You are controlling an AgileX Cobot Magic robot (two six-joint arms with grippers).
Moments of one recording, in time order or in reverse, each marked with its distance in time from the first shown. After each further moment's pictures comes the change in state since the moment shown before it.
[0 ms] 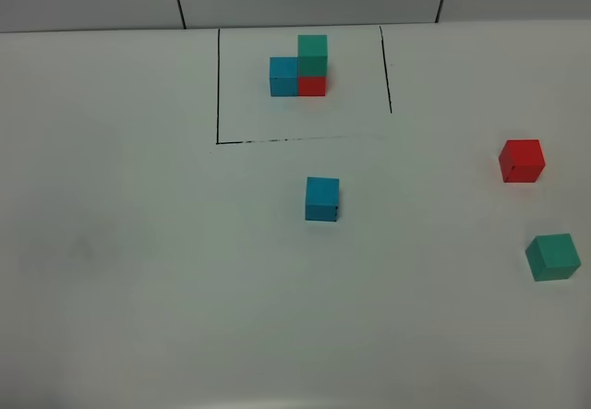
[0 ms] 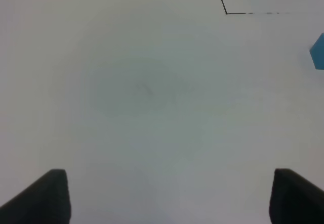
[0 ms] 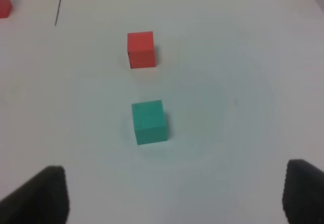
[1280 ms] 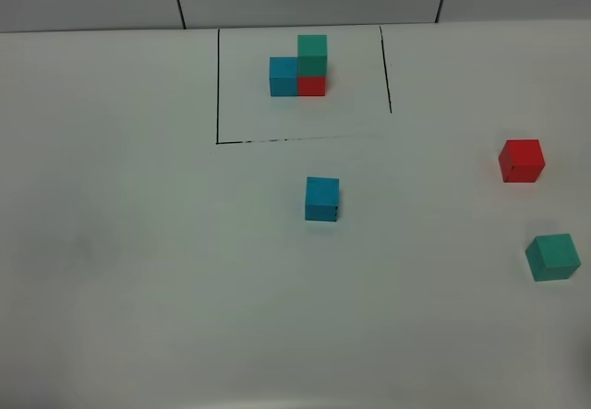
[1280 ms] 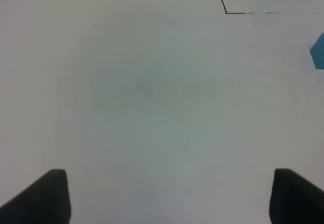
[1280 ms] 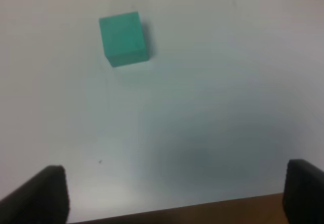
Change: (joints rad) left arm 0.000 0.001 0.000 0.000 0.000 0.000; right arm 0.000 0.630 -0.070 -0.040 -0.048 0.026
